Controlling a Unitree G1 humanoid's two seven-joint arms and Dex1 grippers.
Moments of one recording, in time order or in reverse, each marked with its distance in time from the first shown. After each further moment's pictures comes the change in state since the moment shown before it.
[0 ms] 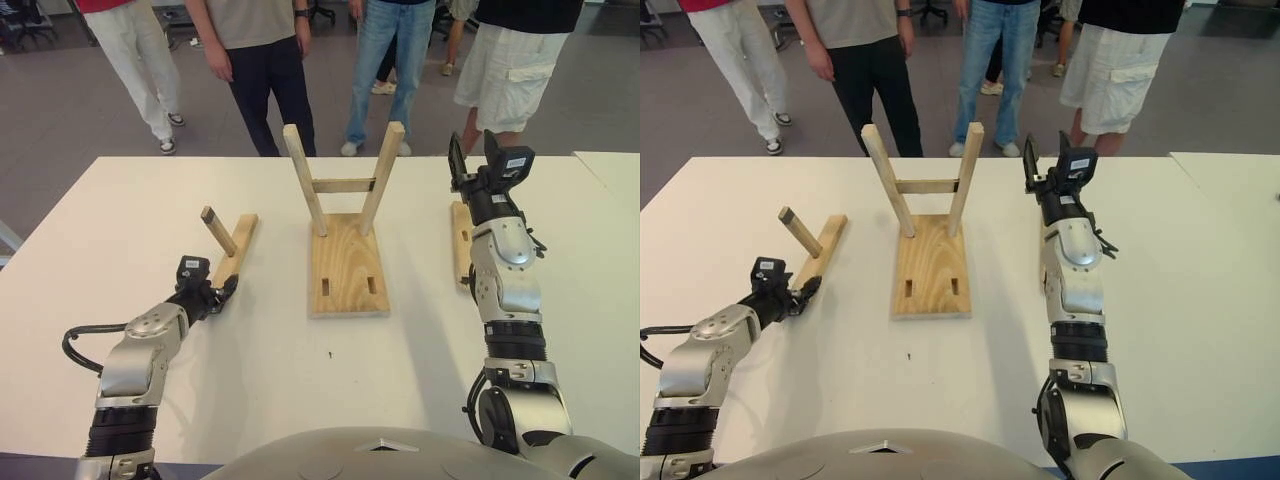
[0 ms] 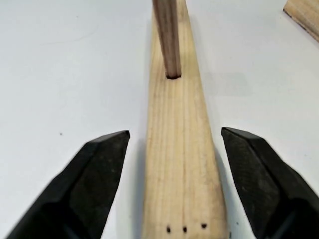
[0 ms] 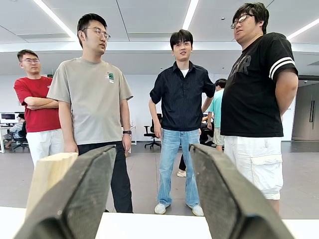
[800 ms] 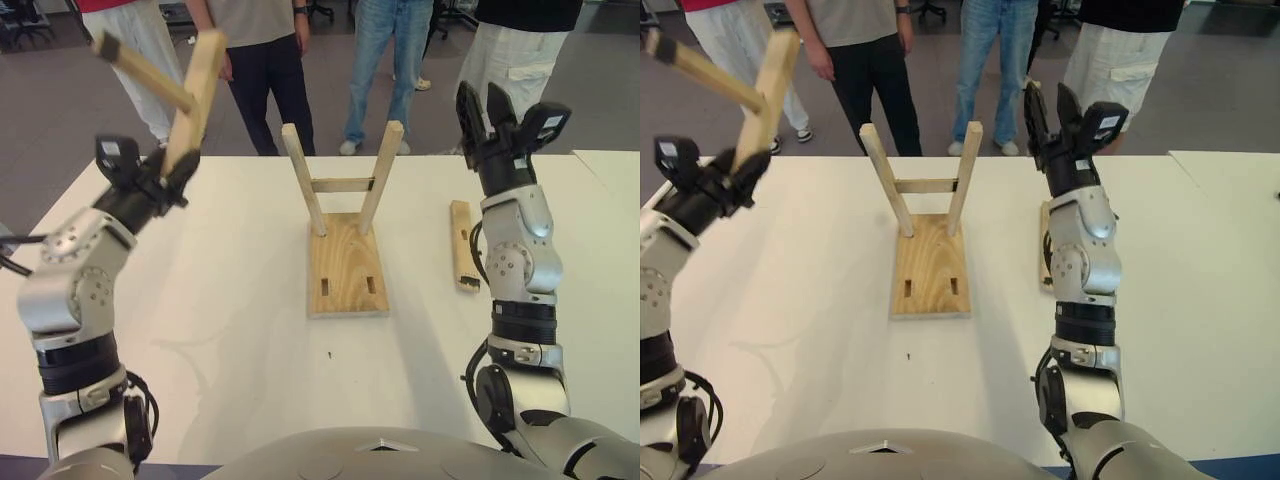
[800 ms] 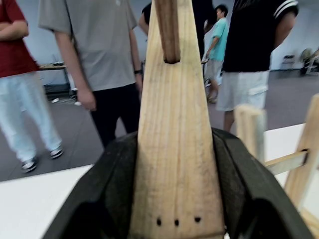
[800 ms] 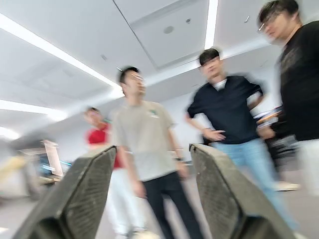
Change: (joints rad) left arm -0.446 0.139 0.282 -0.167 -0.375 0.063 -0.170; right arm -0.157 -0.005 -0.085 -0.193 0.508 0.319 0.133
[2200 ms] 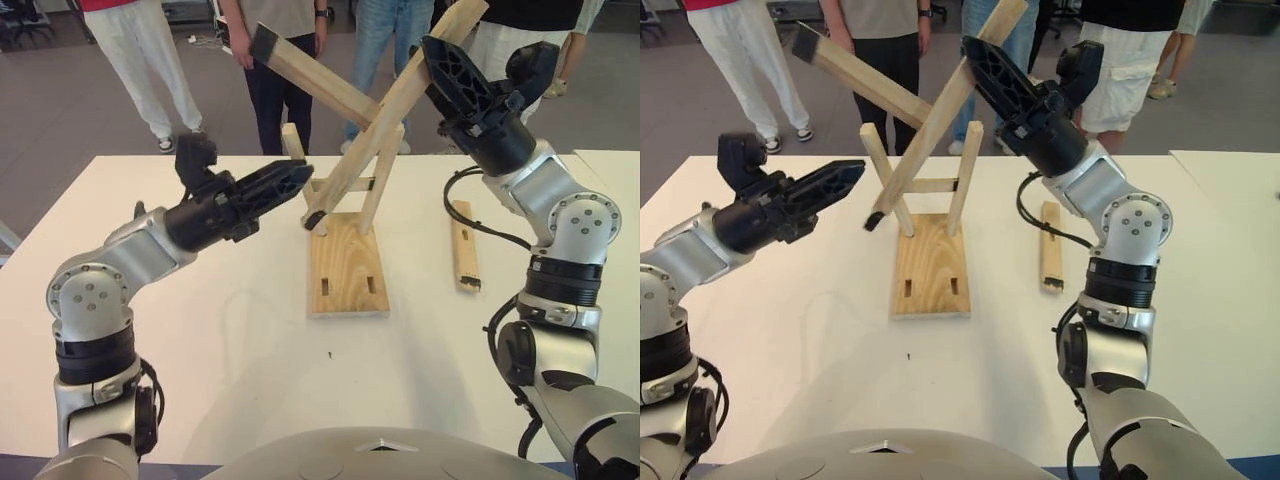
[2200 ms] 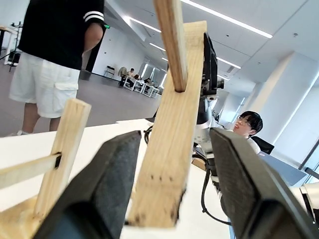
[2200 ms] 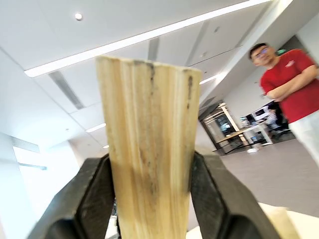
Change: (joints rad) left arm 0.132 -0.015 -0.123 -0.059 -0.740 0.214 -0.040; right arm -0.174 -0.193 -0.054 0.132 0.652 0.596 0.306
